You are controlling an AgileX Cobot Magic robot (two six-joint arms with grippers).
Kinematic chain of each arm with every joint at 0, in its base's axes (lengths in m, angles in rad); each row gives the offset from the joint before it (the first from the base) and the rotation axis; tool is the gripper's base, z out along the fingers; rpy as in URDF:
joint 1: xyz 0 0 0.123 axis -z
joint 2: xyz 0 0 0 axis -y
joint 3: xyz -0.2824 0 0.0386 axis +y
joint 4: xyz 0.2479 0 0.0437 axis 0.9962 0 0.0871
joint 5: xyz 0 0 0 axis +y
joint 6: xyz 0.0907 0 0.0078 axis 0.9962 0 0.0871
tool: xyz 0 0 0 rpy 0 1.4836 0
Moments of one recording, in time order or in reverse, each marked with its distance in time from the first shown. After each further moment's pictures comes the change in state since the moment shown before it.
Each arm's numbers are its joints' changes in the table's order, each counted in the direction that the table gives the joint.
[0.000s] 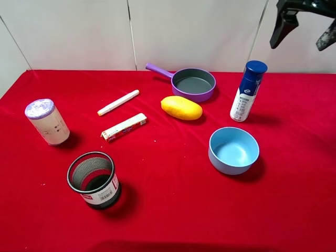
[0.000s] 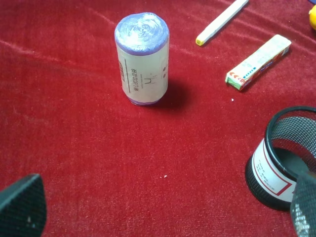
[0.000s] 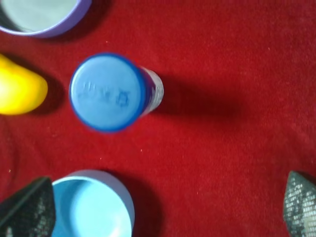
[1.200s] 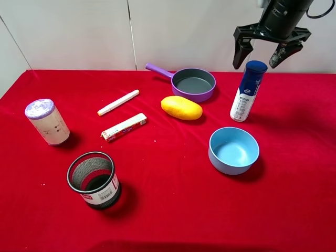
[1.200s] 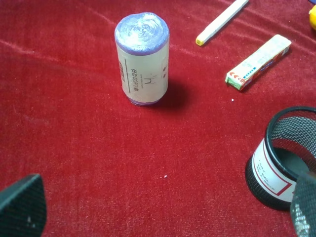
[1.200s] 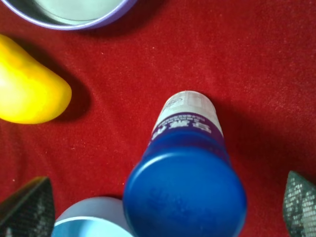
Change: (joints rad) left arm 0.000 0.000 0.000 0.000 0.000 0.000; right arm -0.084 -0.270 -0.141 0.043 -0.001 -0.079
